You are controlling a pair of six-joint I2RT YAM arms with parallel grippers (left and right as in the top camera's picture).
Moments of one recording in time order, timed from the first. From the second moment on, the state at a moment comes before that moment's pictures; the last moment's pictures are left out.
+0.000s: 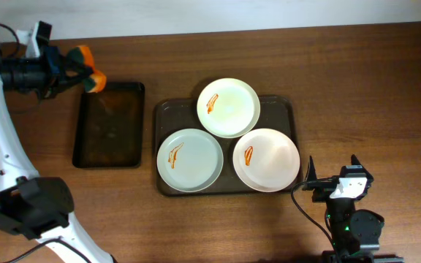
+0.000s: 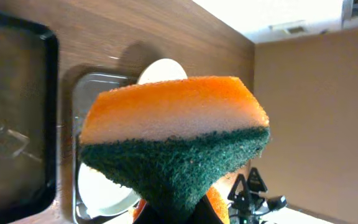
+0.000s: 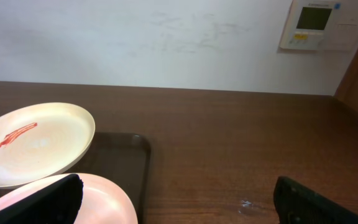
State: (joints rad) left arm 0.33 2.07 2.39 -1.69 0.94 0.05; right arm -0.05 0.01 0.01 -0.08 0.00 -0.06
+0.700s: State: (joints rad) left arm -0.43 2.01 1.43 -1.00 0.18 -0.32; right arm -0.05 0.01 0.01 -0.08 0.00 -0.06
